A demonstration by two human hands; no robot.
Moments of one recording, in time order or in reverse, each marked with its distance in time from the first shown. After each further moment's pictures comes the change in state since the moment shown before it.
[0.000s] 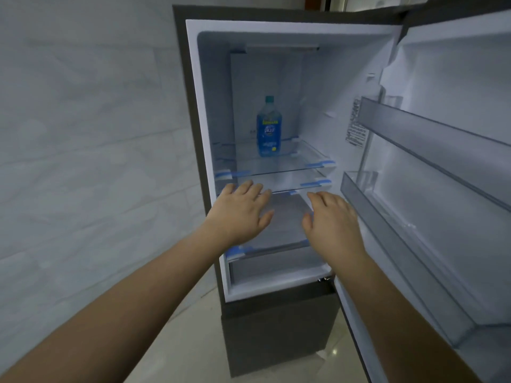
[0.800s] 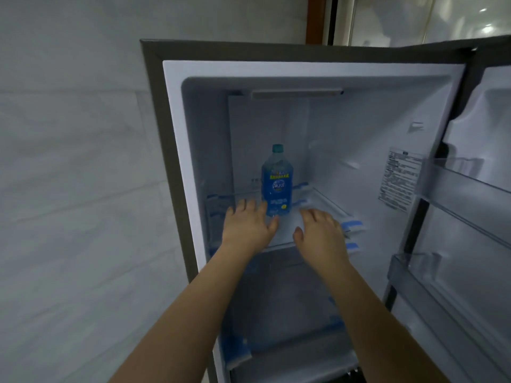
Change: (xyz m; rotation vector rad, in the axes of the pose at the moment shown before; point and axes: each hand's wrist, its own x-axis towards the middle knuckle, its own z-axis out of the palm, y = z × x) left_hand 0.214 -0.099 0.091 -0.240 -0.040 -0.299; right_hand 0.235 -0.011 0.110 0.030 0.012 0.063
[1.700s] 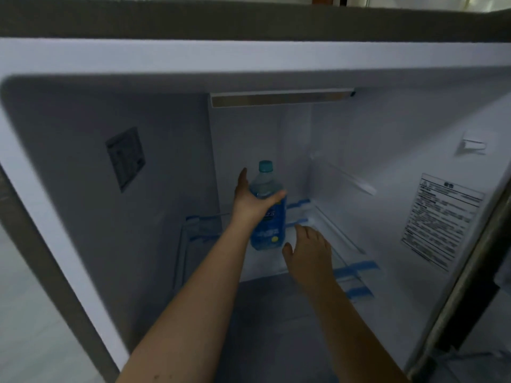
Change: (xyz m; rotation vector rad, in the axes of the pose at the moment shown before) left_hand 0.194 0.020 0.042 -1.284 0.146 -0.278; right_hand 0.120 0.045 0.092 0.266 -0.034 0.076
